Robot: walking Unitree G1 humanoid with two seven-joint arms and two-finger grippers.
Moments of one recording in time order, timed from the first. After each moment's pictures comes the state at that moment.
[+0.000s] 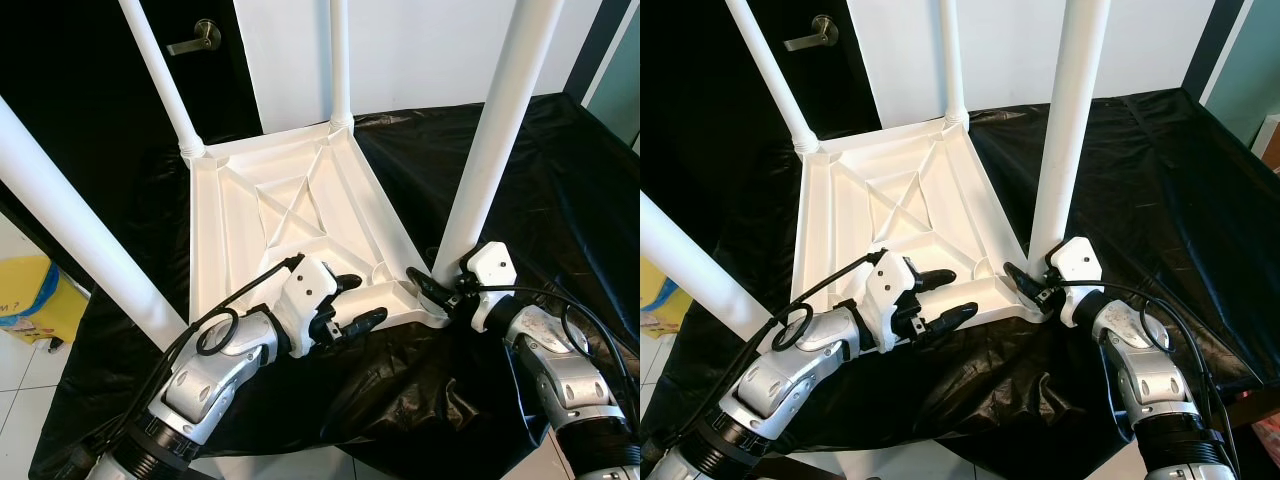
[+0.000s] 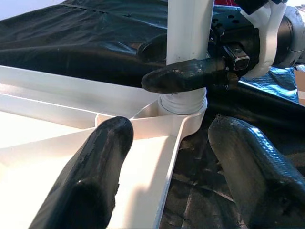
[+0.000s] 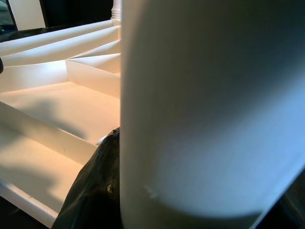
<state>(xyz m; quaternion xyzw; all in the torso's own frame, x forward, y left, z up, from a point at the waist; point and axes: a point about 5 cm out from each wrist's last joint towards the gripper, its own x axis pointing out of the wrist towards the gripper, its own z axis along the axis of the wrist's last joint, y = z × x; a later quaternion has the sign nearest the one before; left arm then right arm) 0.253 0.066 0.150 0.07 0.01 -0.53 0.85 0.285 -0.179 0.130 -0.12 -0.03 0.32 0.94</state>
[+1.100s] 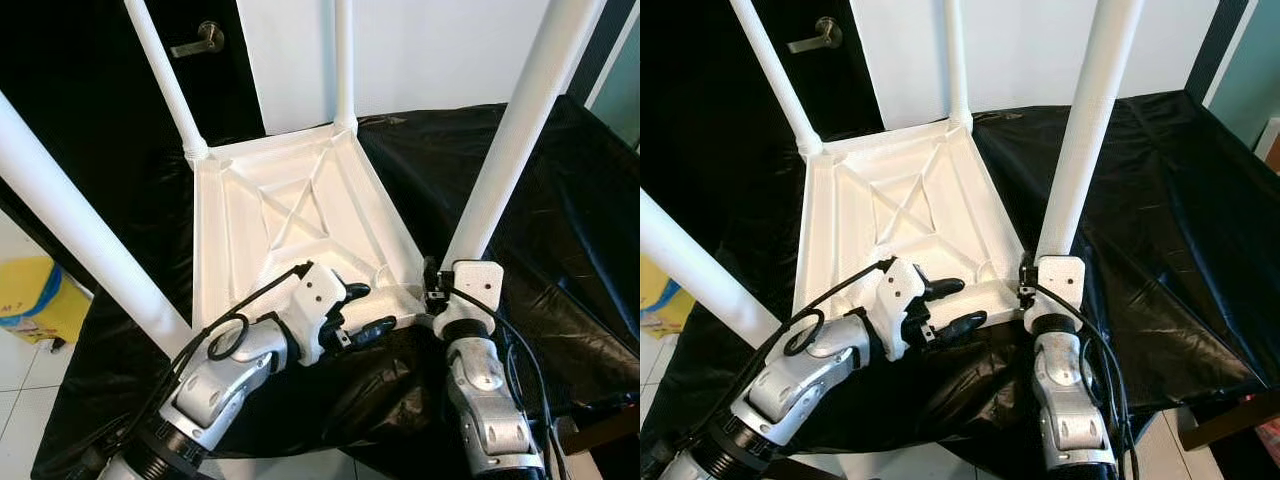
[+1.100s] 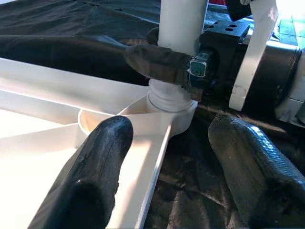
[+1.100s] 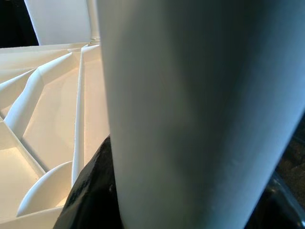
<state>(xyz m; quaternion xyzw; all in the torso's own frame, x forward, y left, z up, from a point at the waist) 0.248 0.054 0.142 0.05 0.02 -0.54 0.84 0.261 -0.138 0.114 -0.01 -0.03 -0.06 1.00</state>
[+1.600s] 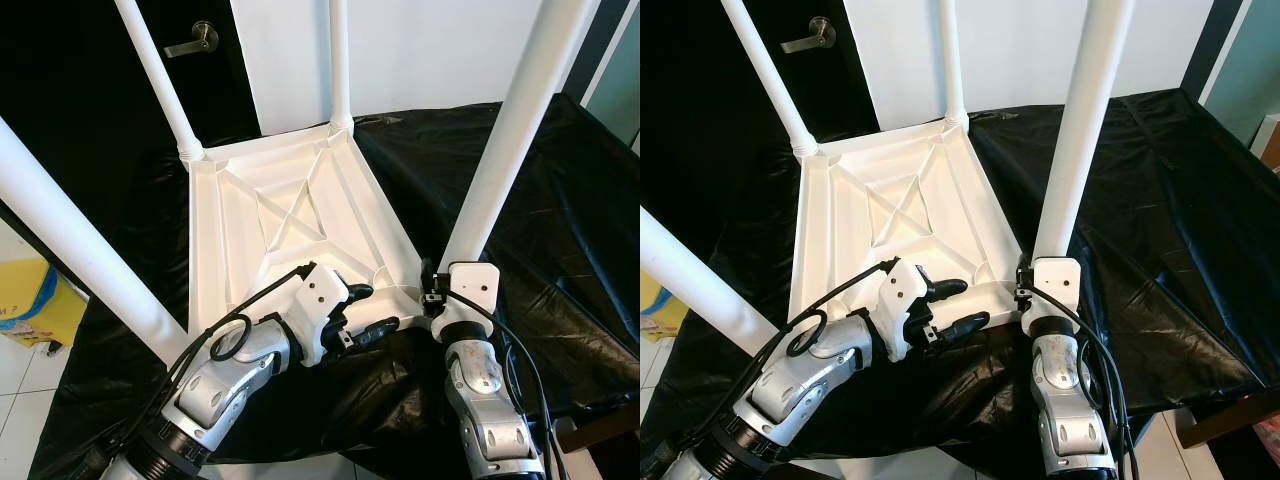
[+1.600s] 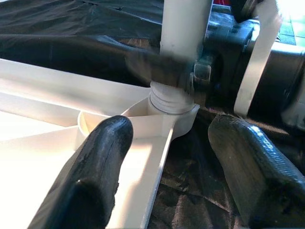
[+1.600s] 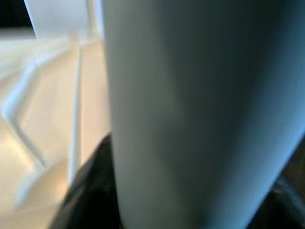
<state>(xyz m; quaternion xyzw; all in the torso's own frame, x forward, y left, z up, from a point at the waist) 0.248 0.053 0.142 0.05 0.02 -0.55 0.84 0.257 -0.135 0.112 -0.02 -0.02 -0.06 1.00</state>
